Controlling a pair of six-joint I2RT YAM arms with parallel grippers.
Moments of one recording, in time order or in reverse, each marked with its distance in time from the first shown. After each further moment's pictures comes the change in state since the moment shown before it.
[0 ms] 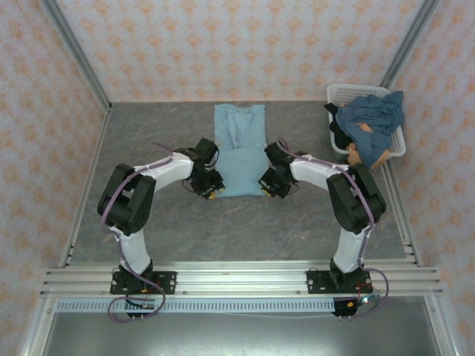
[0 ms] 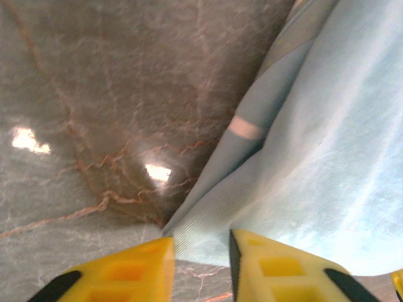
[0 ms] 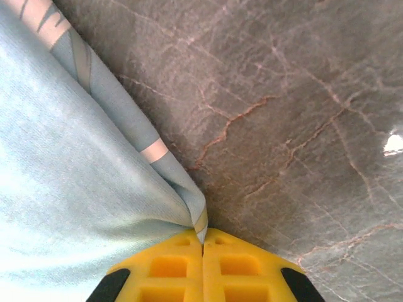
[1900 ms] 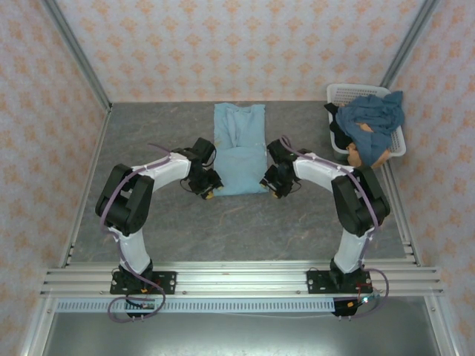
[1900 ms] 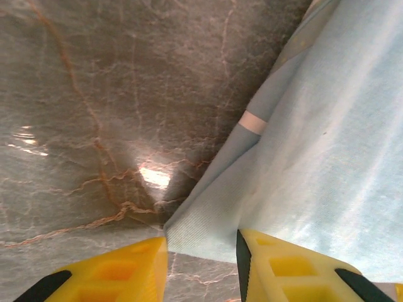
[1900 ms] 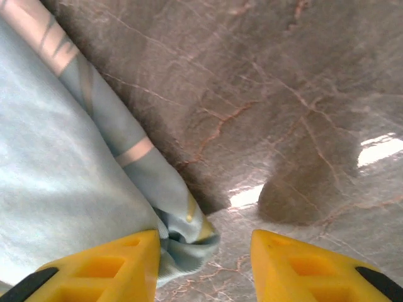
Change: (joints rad) left arm 0.021 -0.017 -0.026 0.015 -0.001 -0.021; right arm -0.014 -0.034 0.023 -0.043 0.015 -0.005
